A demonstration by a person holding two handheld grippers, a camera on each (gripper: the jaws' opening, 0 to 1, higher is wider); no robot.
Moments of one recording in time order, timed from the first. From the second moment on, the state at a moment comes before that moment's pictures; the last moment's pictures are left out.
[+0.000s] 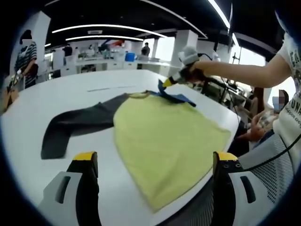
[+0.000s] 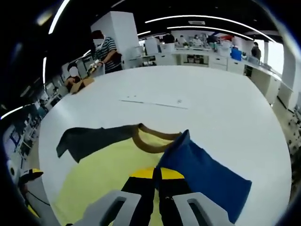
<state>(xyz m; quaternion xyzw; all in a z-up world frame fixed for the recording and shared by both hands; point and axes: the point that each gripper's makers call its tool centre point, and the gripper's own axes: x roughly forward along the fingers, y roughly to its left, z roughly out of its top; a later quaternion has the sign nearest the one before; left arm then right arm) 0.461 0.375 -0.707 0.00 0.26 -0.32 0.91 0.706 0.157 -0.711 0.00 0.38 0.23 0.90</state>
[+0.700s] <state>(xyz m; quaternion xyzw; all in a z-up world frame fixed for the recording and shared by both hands) 0.461 0.379 -0.710 0.00 0.26 -0.32 0.91 0.715 0.209 -0.693 -0.02 0.36 0.28 0.89</state>
